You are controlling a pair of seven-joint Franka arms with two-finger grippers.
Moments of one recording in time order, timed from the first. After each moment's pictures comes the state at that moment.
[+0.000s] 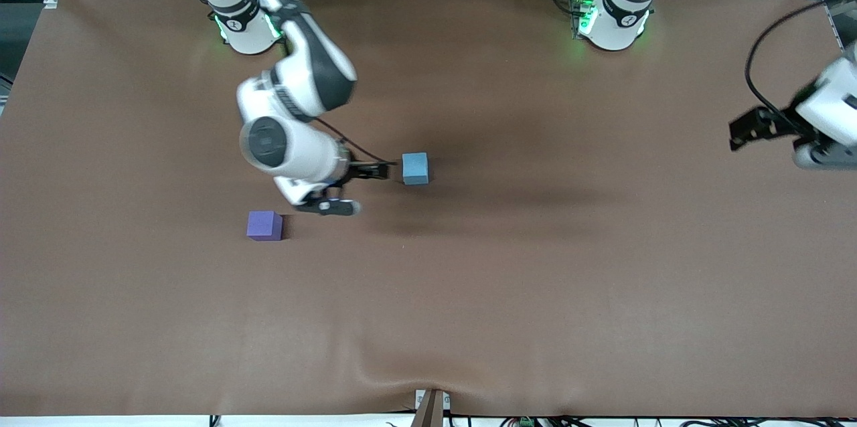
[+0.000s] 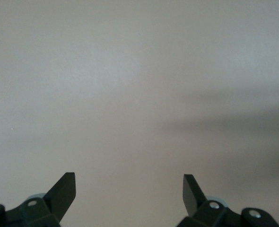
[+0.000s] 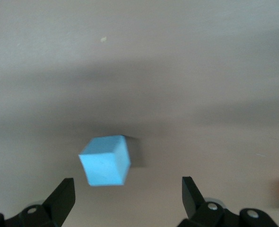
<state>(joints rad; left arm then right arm) -0.04 0.01 -0.03 -1.62 0.07 1.61 0.03 0.57 0.48 0.00 -1.68 0.33 2.09 0.51</state>
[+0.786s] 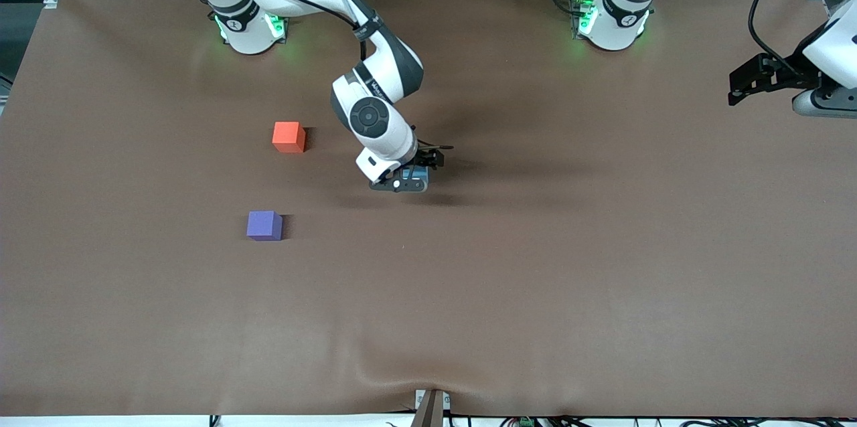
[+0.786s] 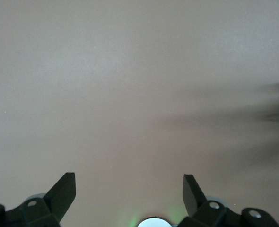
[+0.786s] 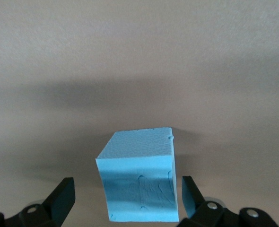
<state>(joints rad) -0.07 -0.05 0.00 -1.60 0.03 1.49 0.03 0.77 0.61 0.00 -1.76 0.33 2.36 0.60</state>
